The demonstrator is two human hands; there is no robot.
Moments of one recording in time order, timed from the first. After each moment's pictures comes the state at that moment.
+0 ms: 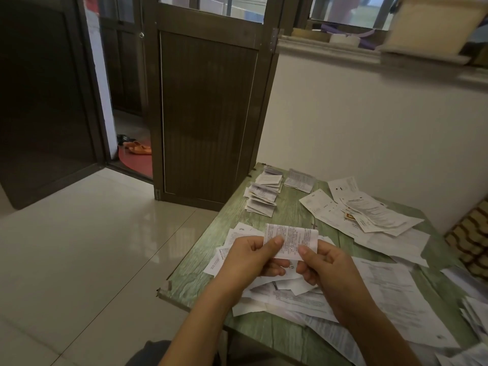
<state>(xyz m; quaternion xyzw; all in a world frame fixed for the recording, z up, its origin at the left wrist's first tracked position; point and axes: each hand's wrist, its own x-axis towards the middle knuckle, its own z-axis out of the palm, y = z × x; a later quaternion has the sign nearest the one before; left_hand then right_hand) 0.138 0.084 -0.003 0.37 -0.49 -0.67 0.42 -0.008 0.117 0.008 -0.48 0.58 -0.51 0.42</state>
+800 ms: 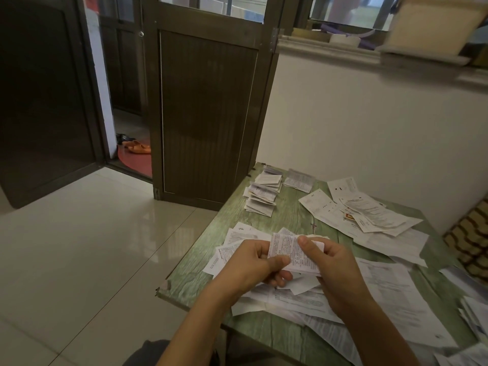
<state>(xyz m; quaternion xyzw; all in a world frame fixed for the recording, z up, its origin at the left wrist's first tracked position) 0.140 0.082 -0.007 0.35 -0.59 -0.64 0.35 -0.008 0.111 0.013 -0.44 0.58 -0.54 0.43</state>
